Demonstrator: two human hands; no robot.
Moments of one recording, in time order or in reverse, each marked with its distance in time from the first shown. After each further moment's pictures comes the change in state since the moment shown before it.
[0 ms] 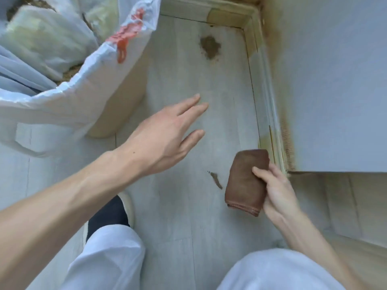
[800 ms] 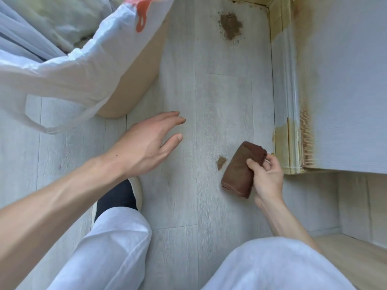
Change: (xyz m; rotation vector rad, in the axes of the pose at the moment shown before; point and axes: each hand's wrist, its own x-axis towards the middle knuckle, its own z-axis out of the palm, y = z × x) left_hand -0.048 -0.053 0.032 -0.127 -0.110 -0.199; right_hand 0.048 0.056 0.021 -0.144 0.133 -0.215
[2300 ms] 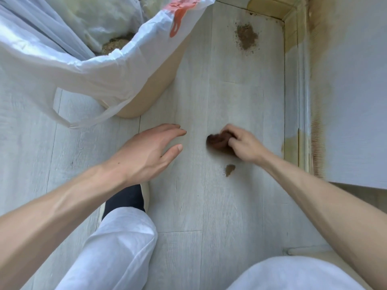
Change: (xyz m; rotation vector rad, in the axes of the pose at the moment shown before) left_hand -0.023 -0.019 0.001 -0.024 -0.037 -0.067; right_hand 0.059 -0.053 0.089 -1.039 -0.804 -0.449
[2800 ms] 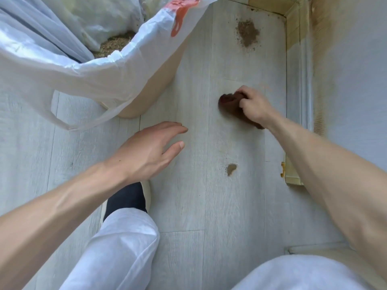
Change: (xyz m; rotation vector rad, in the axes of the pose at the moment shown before) left_hand 0.005 -0.003 -0.003 -0.039 0.001 0.003; right_hand 0.065 -0.023 -0.059 -0.032 0.194 0.057
